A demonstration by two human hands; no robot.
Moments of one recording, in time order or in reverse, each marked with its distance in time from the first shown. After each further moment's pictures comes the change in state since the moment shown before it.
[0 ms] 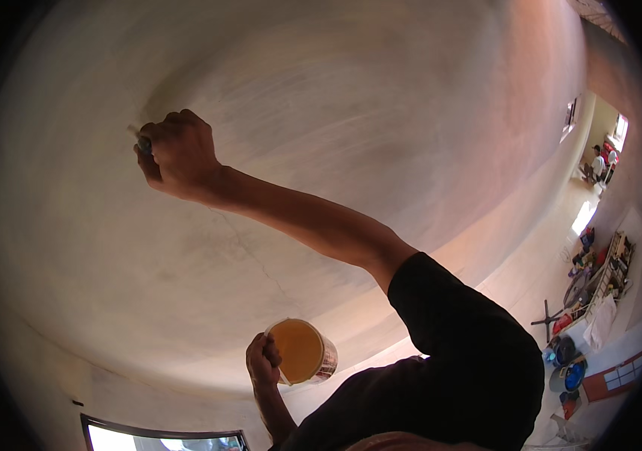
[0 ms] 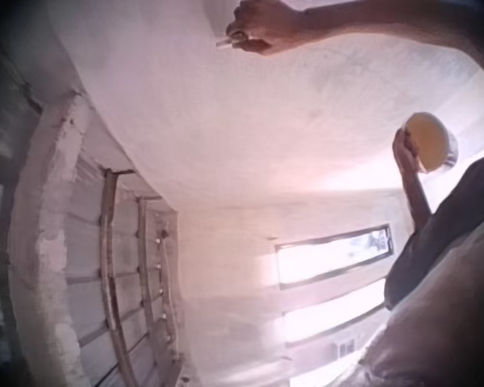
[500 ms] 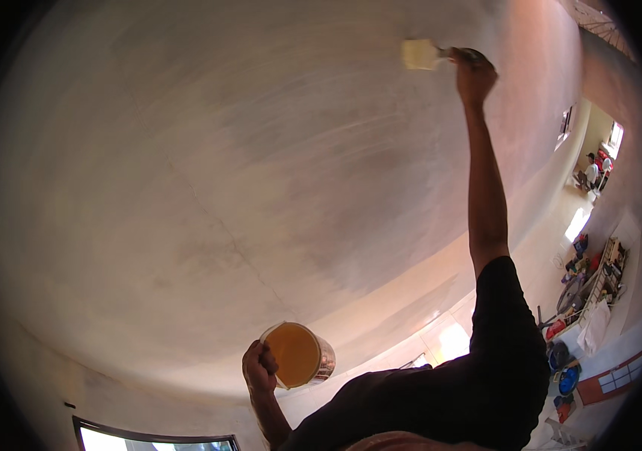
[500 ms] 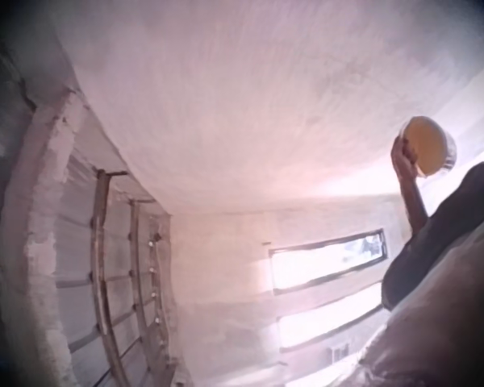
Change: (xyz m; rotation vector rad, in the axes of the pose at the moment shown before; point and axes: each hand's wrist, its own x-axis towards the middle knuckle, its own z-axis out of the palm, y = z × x) left_hand -0.004 -0.010 -0.002 -0.041 -0.013 -0.001; right_hand 0.010 0.304 -0.346 -0.579 0.300 0.285
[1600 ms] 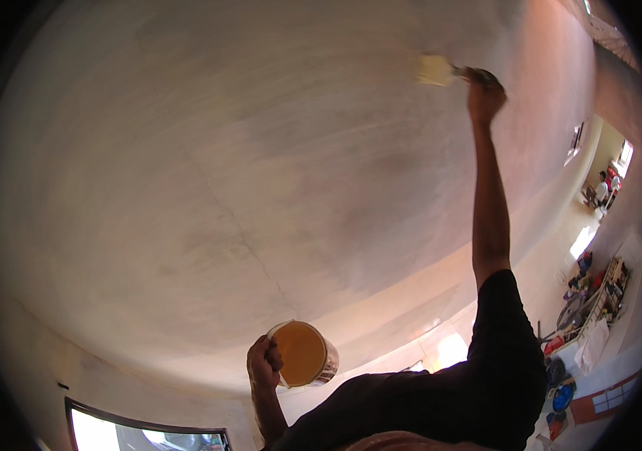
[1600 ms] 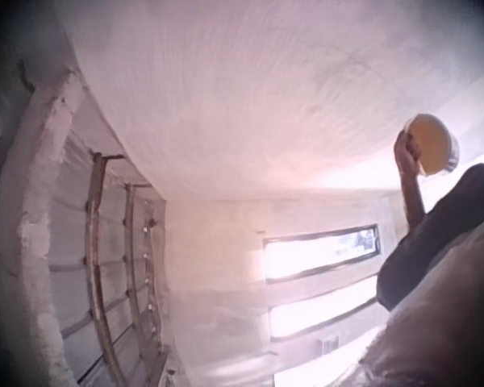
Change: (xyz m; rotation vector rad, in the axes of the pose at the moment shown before) left_hand 0.001 0.003 -0.005 -0.061 -0.029 -0.038; right_hand -0.029 0.008 0.012 0.053 -0.016 0.103
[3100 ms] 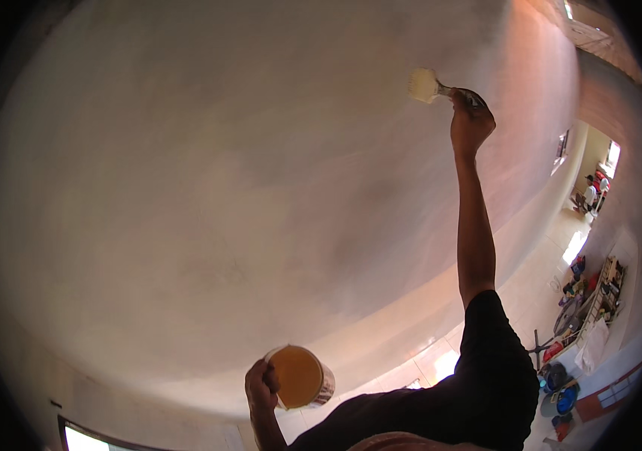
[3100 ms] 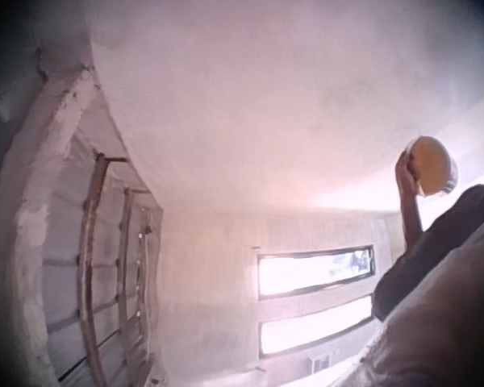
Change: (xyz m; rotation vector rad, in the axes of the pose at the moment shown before) left_hand 0.003 -0.001 -0.004 0.043 0.055 0.035; right_hand -0.018 -0.095 -0.015 0.123 0.073 0.080
